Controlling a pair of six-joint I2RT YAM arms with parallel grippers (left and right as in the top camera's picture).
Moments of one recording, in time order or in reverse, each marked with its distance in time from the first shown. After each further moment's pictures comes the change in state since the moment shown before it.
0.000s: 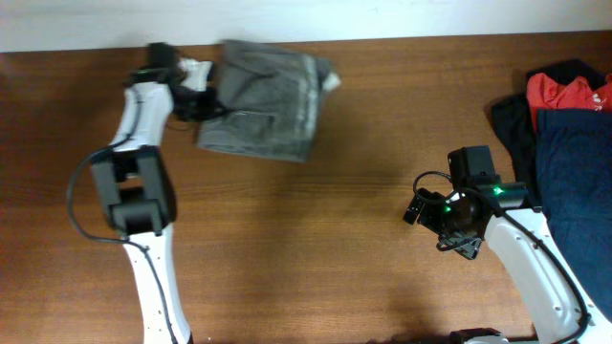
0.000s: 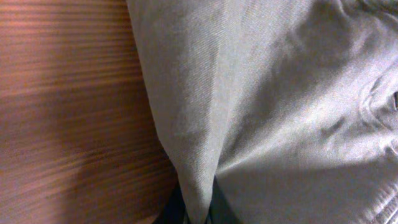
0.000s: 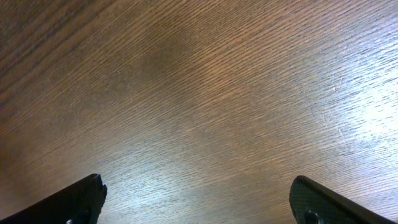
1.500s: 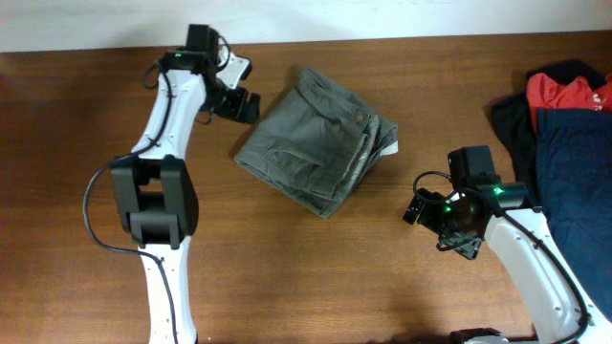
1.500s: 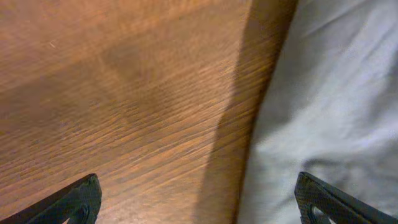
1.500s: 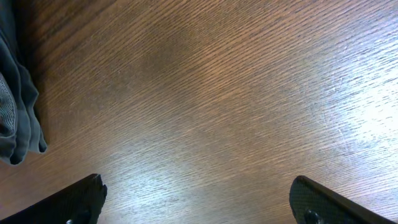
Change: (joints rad) left arm -0.190 -0.161 -0.018 -0.175 -0.298 0.175; right arm 0.000 0.000 0.000 0.000 0.000 0.000
